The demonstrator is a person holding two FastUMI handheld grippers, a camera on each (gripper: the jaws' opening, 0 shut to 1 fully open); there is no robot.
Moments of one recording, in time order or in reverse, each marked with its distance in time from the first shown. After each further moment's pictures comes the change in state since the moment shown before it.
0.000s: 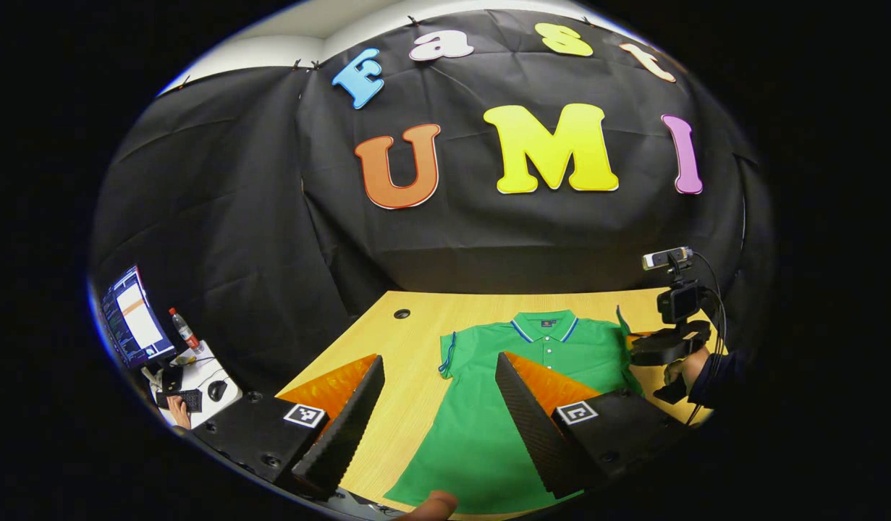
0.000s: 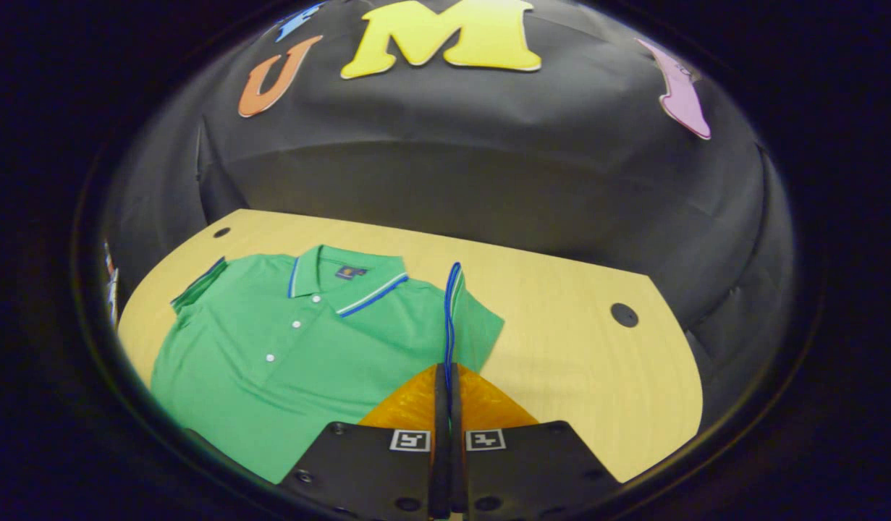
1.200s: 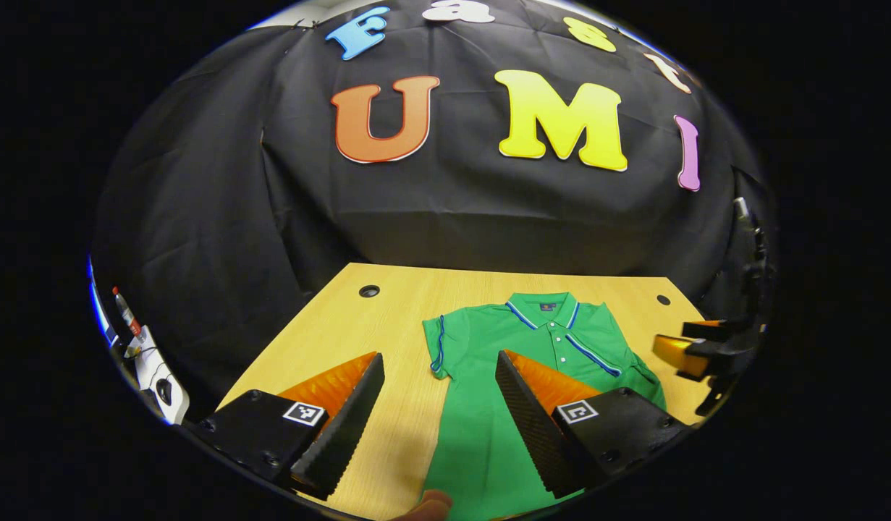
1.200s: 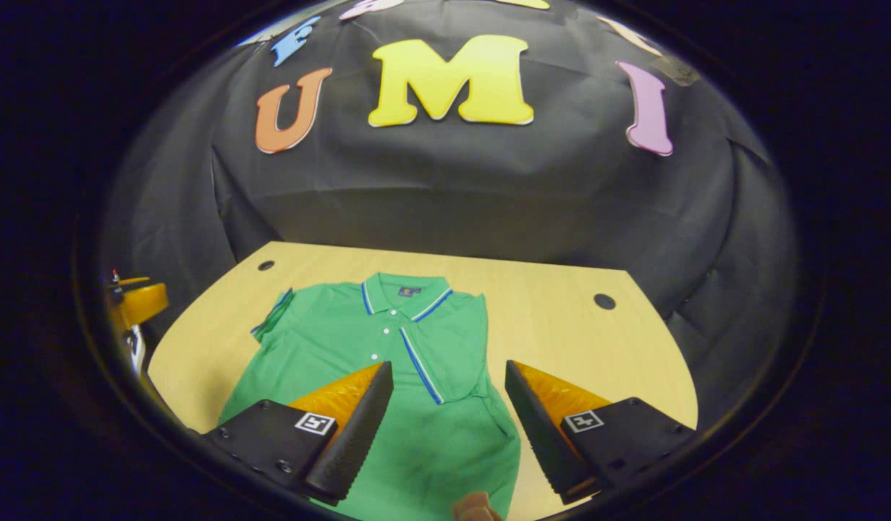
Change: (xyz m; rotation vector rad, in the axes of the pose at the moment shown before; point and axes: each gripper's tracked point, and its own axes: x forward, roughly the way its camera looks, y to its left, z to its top) left arm 0.142 0.025 -0.046 -0.038 0.088 -0.224; right arm -0.168 0.054 0.027 0.131 -0.080 -0.058
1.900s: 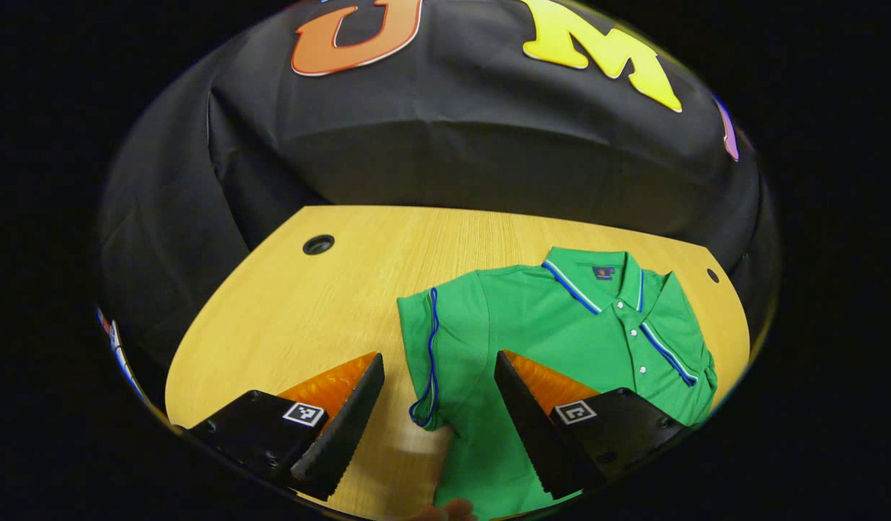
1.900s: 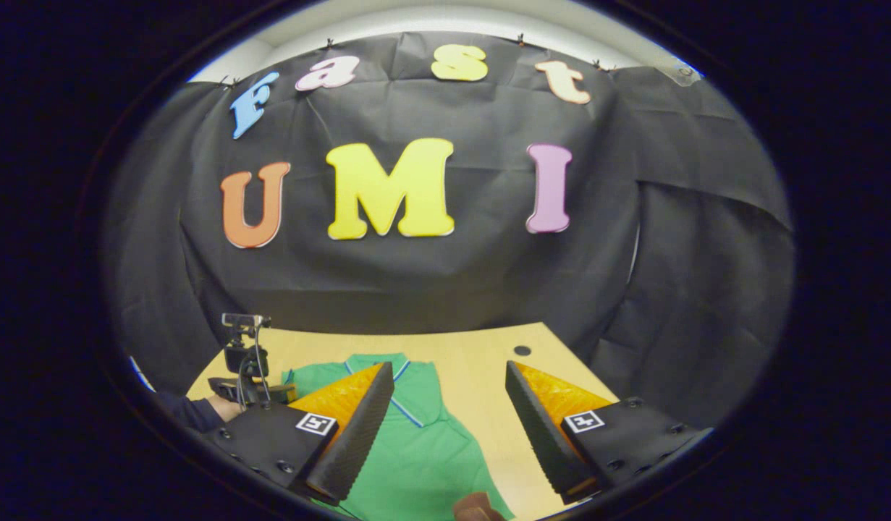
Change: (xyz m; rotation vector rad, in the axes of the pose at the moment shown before) left arm 0.189 -0.005 -0.085 -0.019 0.282 -0.021; right arm -0.182 -0.016 0.100 0.108 -0.299 -0.257
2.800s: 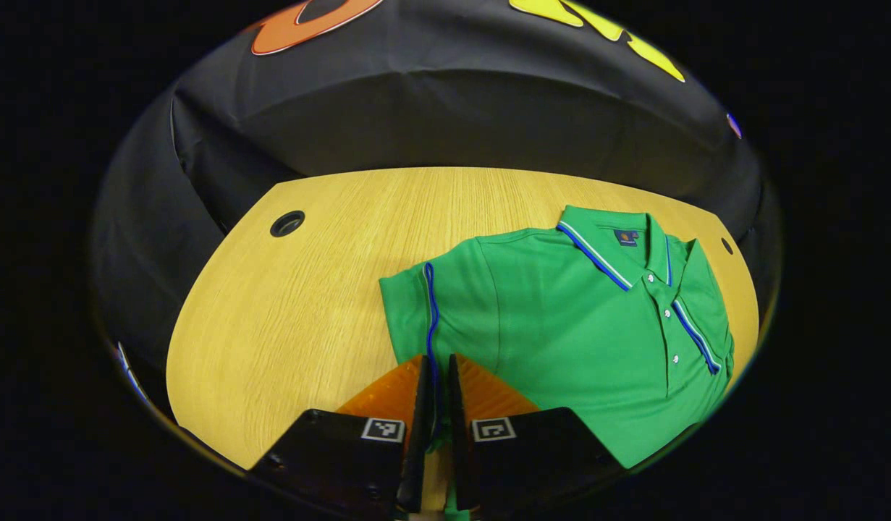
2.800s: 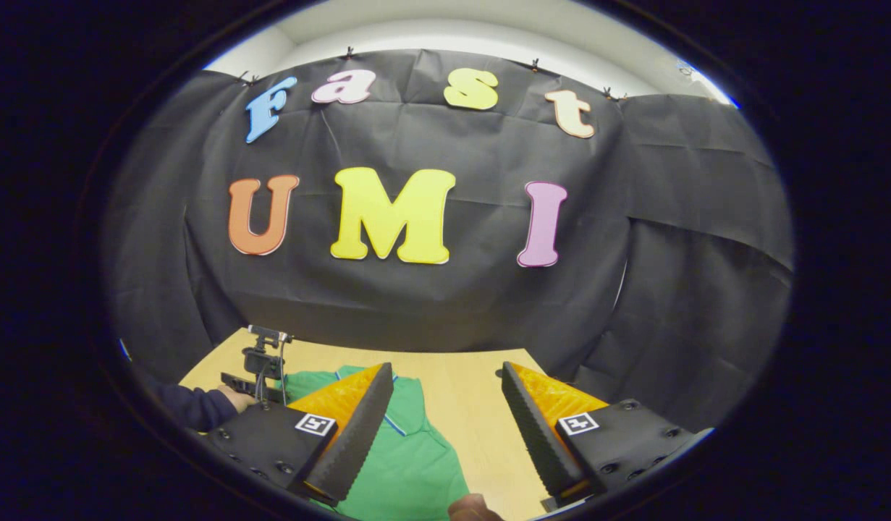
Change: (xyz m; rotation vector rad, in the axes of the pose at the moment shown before) left arm 0.030 0.003 -0.004 0.075 0.127 0.003; right arm -0.036 0.000 0.017 -0.063 -0.047 0.004
